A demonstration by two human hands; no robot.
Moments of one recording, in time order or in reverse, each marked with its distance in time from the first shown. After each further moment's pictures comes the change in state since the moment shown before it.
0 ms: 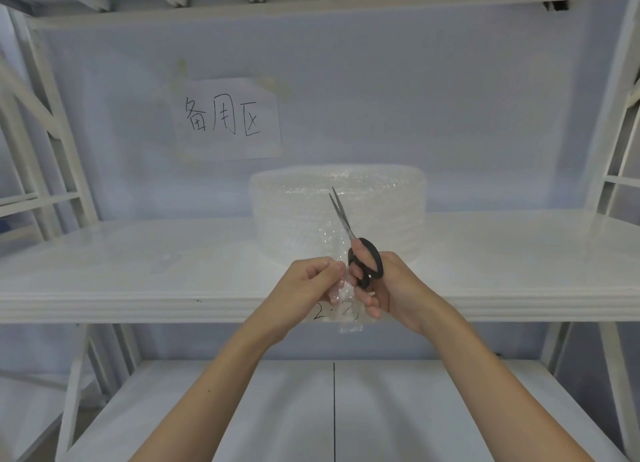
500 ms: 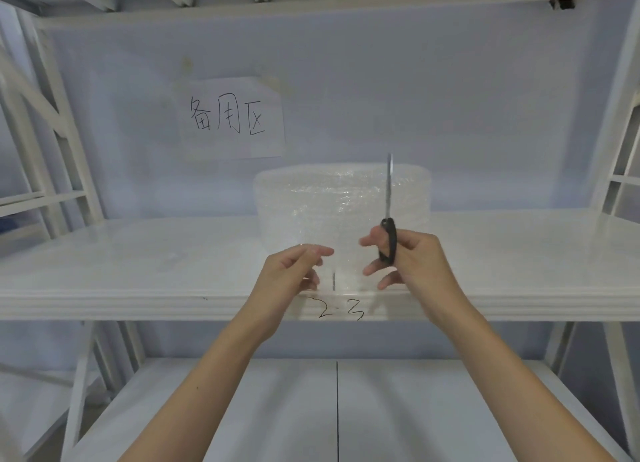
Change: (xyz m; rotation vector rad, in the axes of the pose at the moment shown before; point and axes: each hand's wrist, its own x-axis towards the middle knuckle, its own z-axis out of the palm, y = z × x) left_hand 0.000 -0.009 -0.024 -0.121 0.250 -0.009; right_hand -0.009 -0.018 0.000 -0.080 0.390 -0.206
